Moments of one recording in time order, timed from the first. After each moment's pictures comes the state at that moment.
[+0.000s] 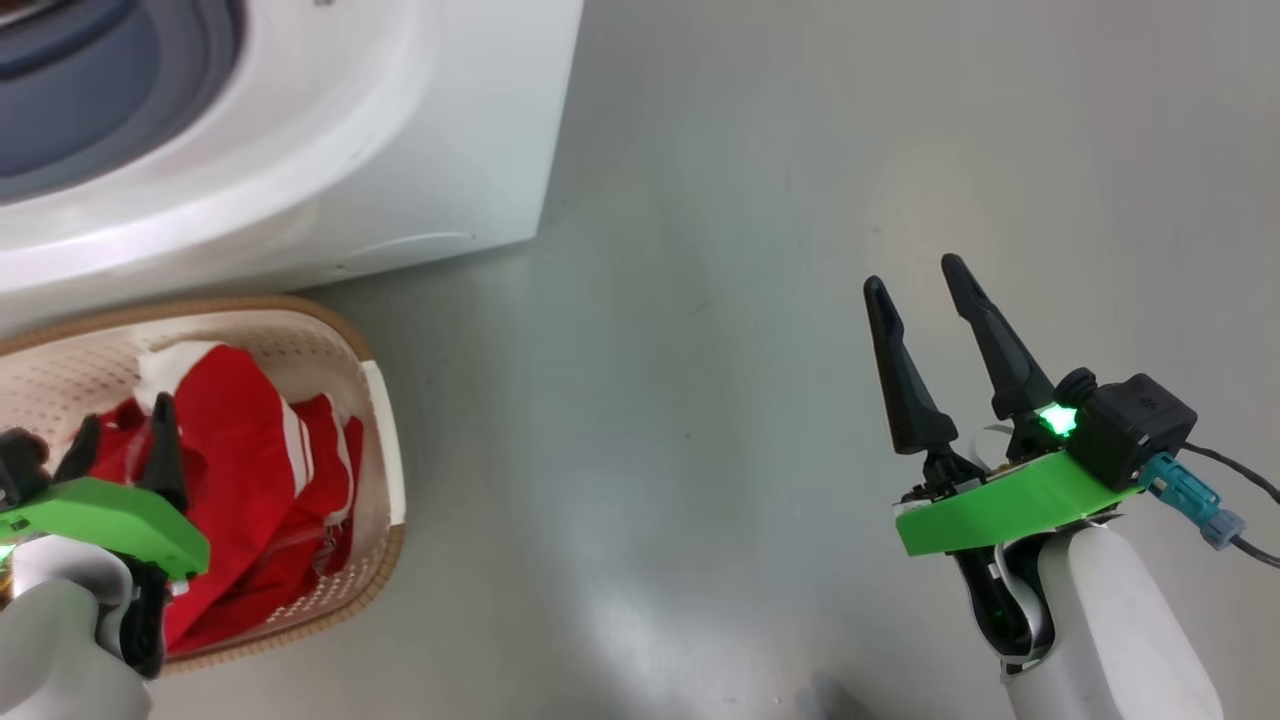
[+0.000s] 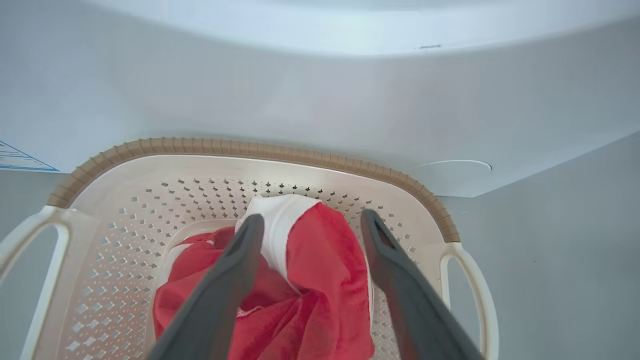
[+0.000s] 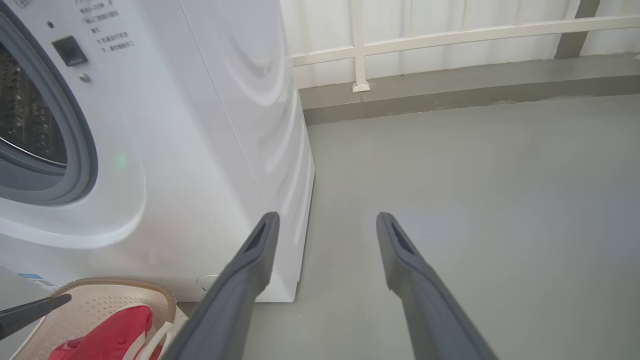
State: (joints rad) left arm -0.67 0.30 -0.23 1.04 -0.60 -0.13 -0.25; right arm -0.35 -0.05 0.12 0.11 0.29 0.13 -0.26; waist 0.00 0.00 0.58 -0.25
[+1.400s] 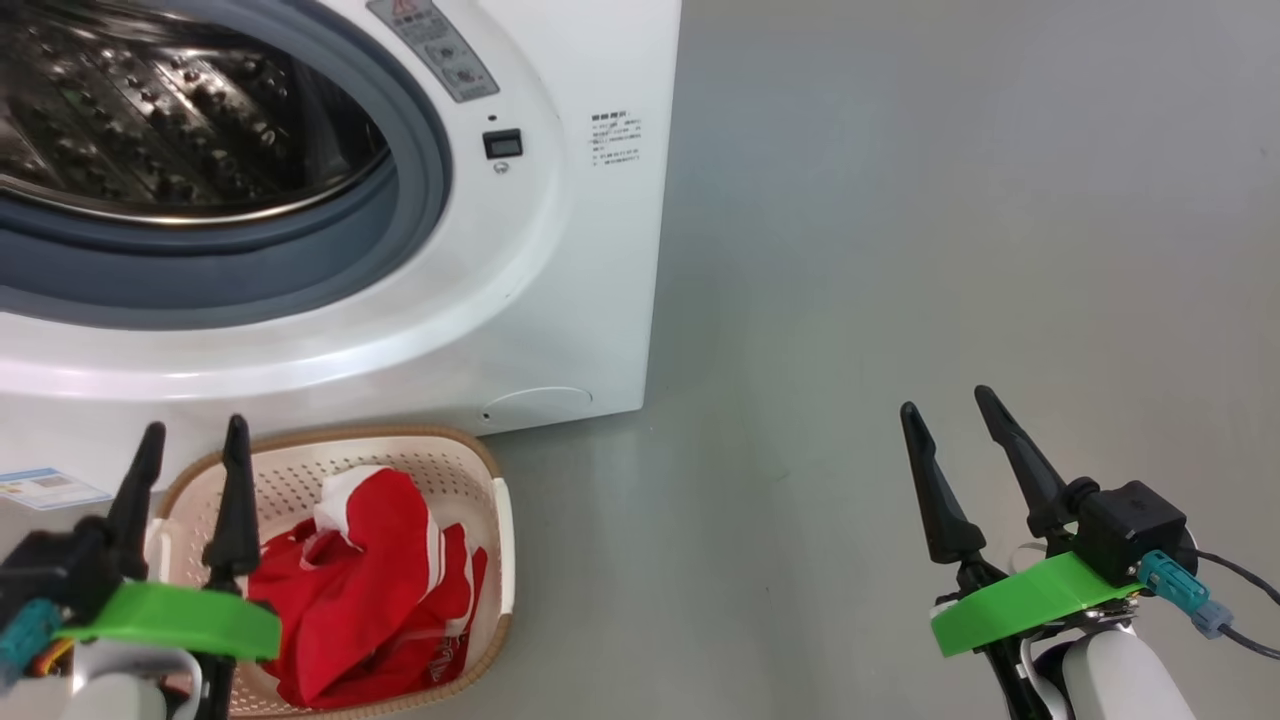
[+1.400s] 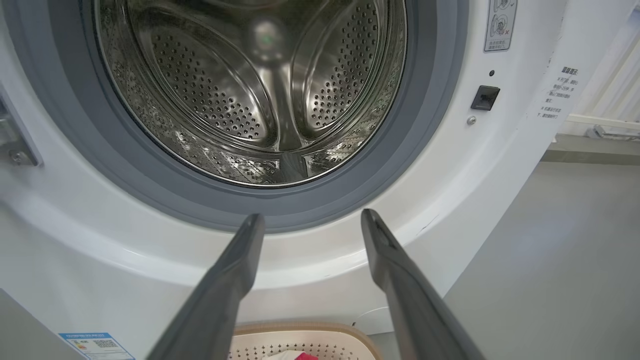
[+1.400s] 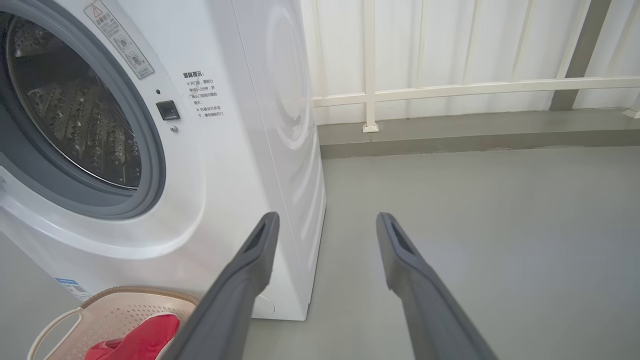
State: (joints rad) left arm -0.27 0.18 -0.02 0.35 -0.34 -0.13 -0.25; right arm -0.18 -0.06 0.05 0.16 0.19 0.13 -0.26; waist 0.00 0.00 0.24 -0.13
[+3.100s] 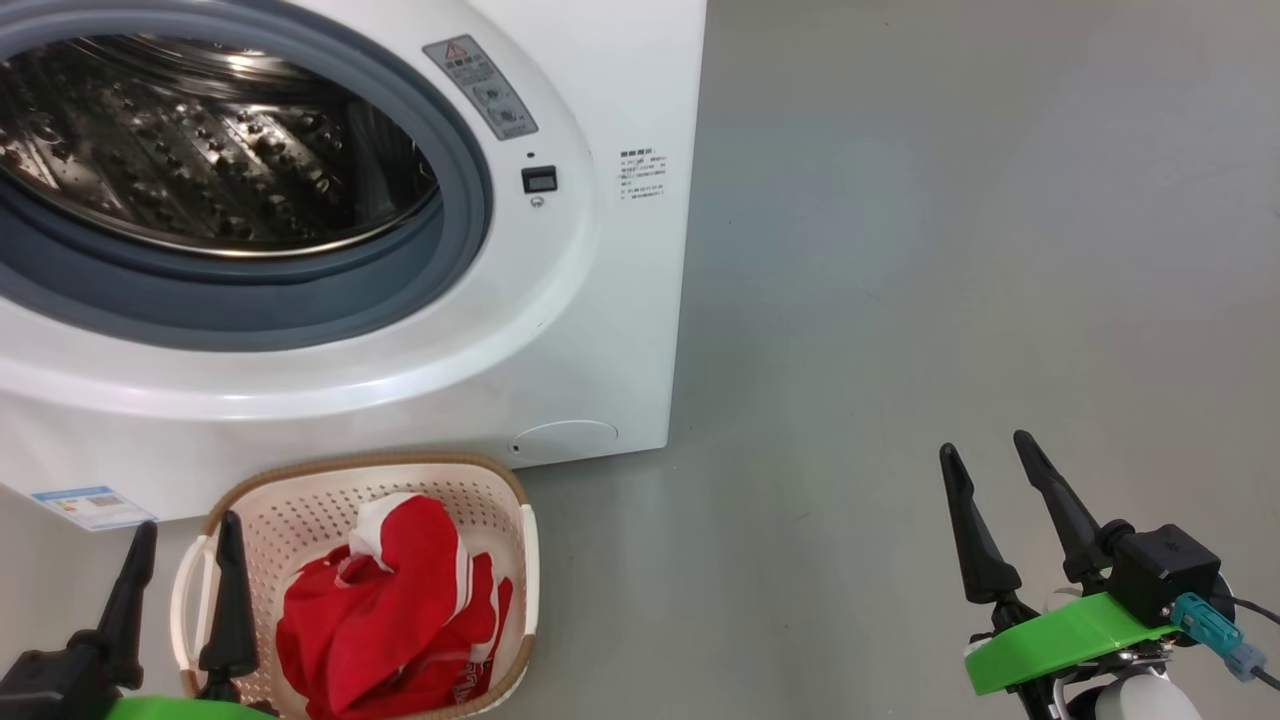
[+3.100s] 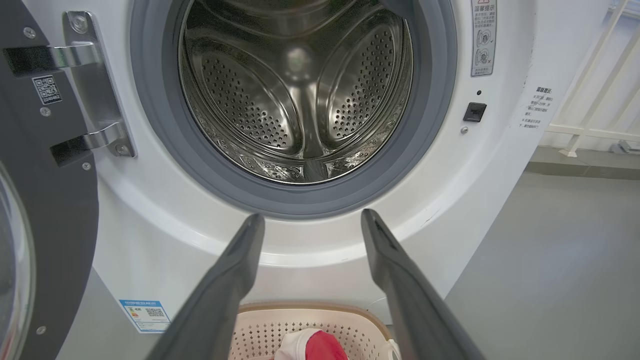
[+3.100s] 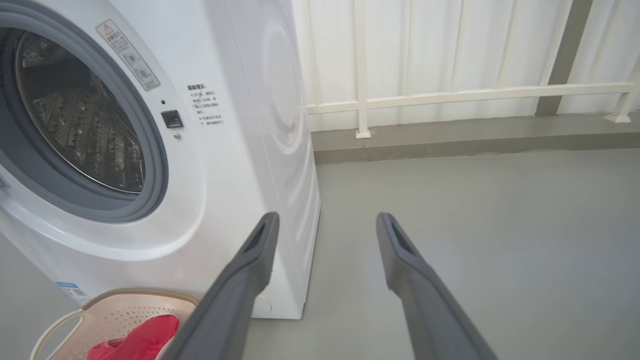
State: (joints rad) left arm -0.04 0.12 0.08 0.17 -0.29 -0.13 -0.25; right arm -0.10 -0.07 -0.01 0.14 0.19 0.13 -0.26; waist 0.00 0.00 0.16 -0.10
